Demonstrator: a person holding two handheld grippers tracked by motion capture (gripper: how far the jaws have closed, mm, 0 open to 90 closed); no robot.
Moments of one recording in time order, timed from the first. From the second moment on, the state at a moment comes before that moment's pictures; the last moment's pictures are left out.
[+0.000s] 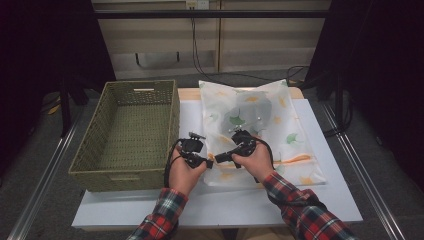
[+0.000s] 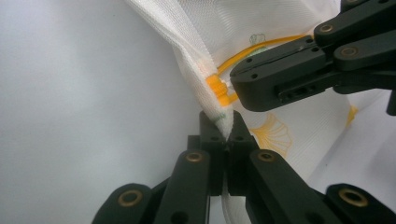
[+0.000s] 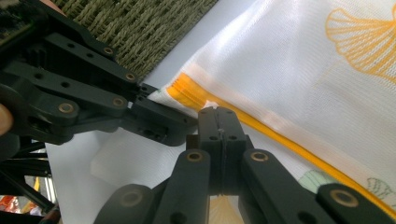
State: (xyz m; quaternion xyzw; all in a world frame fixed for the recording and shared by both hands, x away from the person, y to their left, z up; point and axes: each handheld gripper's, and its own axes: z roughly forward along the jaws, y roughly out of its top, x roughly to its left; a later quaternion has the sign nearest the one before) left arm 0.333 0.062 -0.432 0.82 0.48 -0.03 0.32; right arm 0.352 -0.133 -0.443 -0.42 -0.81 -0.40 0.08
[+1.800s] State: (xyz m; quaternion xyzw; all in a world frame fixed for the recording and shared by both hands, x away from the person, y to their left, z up) left arm 0.333 0.066 -0.426 0.80 0.51 -0.04 0.31; right arm 0.340 -0.156 -0.450 -0.43 -0.82 -0.38 0.03
